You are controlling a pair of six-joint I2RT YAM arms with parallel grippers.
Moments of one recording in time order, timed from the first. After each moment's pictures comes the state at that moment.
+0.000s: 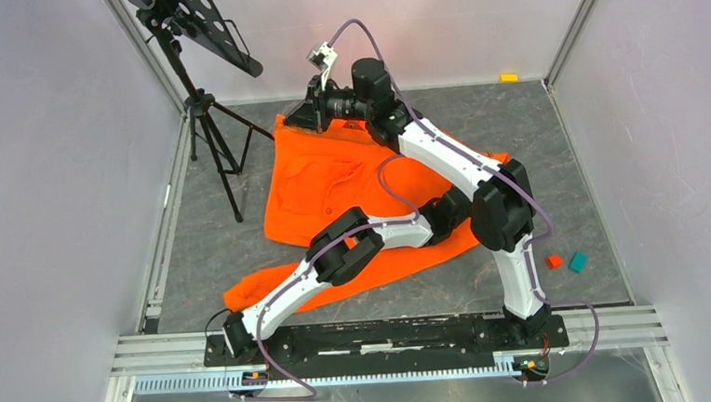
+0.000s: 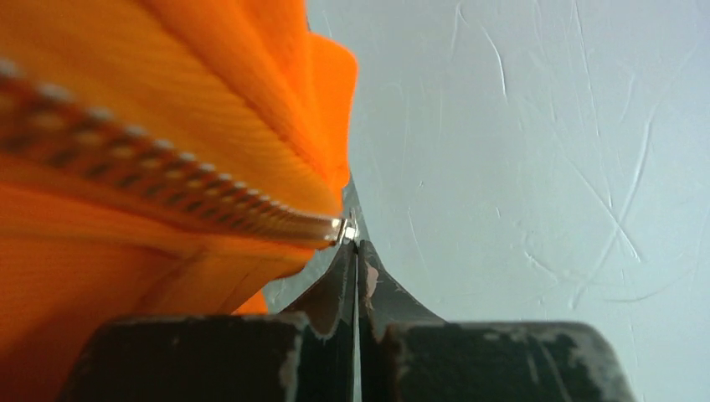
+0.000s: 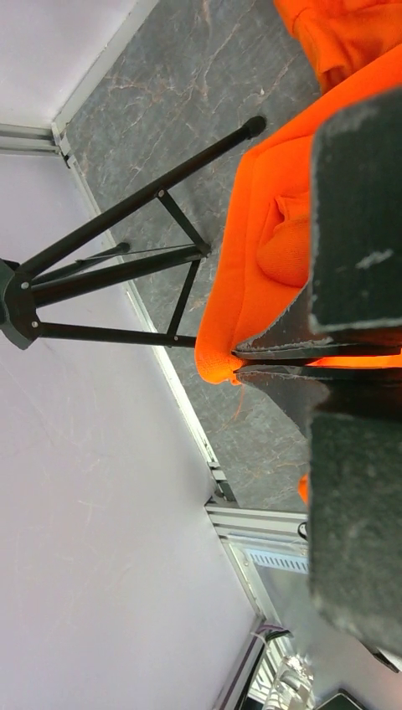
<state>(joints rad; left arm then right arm) -1.10 2.60 1.88 0.67 -0.20 -1.15 0.68 2.09 1.96 0.11 -0.67 0.32</state>
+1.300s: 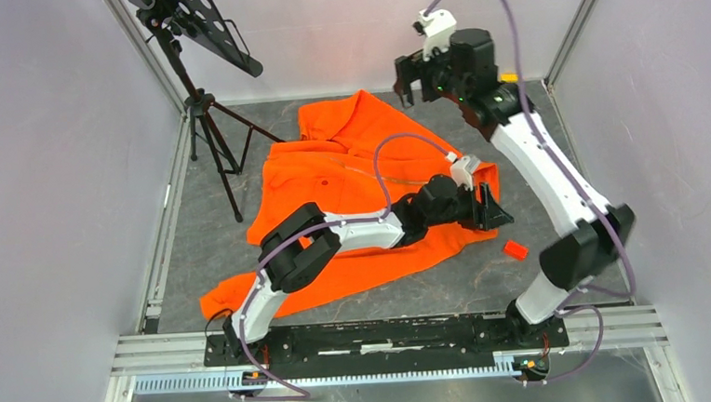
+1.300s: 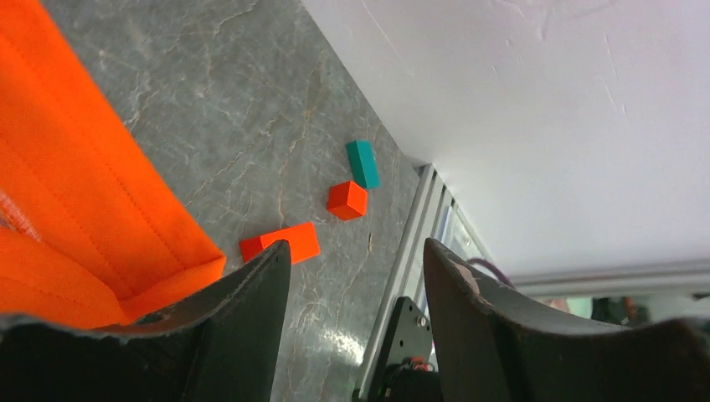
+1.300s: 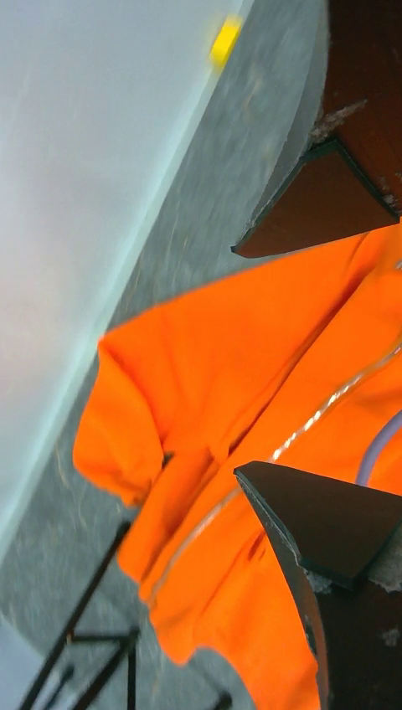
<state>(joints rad) -1.10 2.20 1.49 0.51 0.22 -0.89 0.40 1.69 1.80 -0.44 -0.12 -0.05</state>
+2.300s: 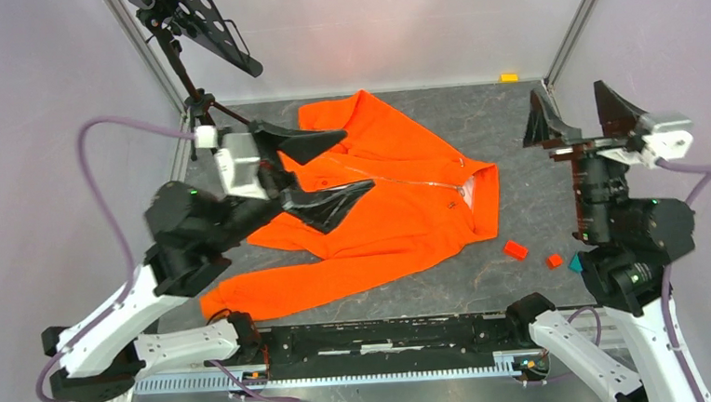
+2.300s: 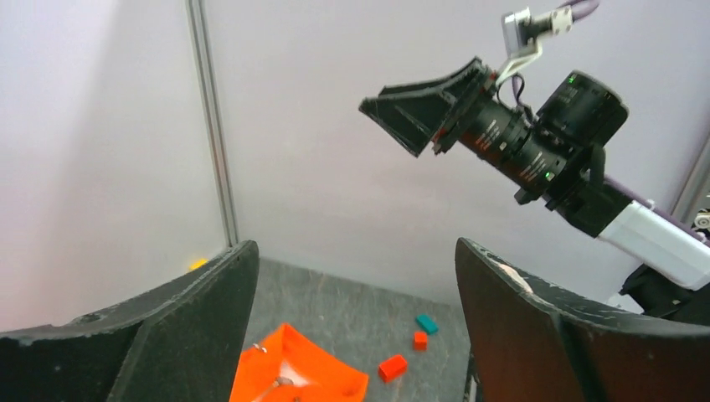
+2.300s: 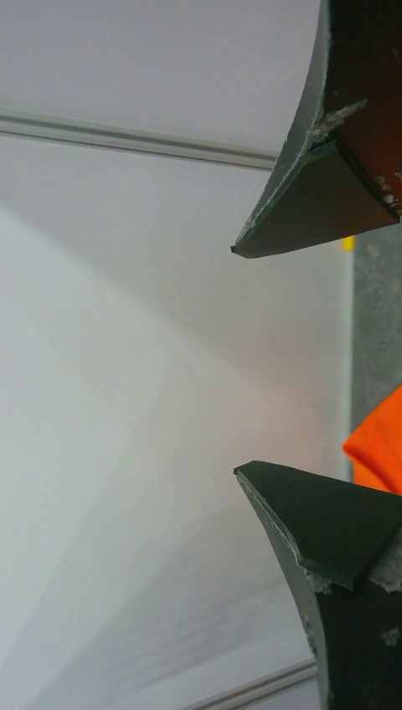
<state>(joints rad) -1.06 0.94 1.29 0.05 0.11 -0.08 0.40 0.65 1.14 0.05 0.30 -0.13</state>
